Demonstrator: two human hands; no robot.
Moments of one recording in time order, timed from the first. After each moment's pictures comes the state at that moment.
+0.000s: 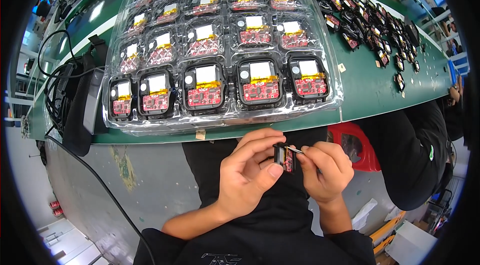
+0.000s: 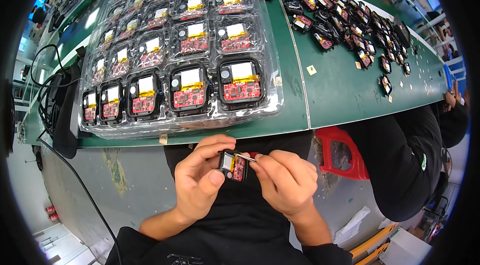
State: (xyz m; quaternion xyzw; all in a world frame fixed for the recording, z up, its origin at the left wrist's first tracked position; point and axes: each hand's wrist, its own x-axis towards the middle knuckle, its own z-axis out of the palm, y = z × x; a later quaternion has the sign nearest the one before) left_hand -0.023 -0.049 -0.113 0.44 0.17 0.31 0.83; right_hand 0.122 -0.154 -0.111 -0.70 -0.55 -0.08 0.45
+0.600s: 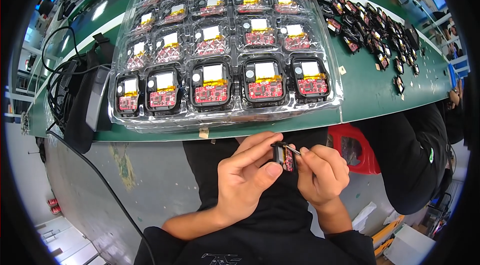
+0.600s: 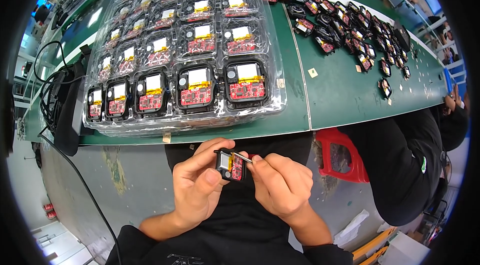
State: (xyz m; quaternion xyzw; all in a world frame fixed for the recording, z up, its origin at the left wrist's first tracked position) left_hand -0.029 -0.056 -0.106 0.38 0.22 0.31 0.84; right_hand 0.112 -0.151 -0.109 -0.68 -0.57 -0.11 0.45
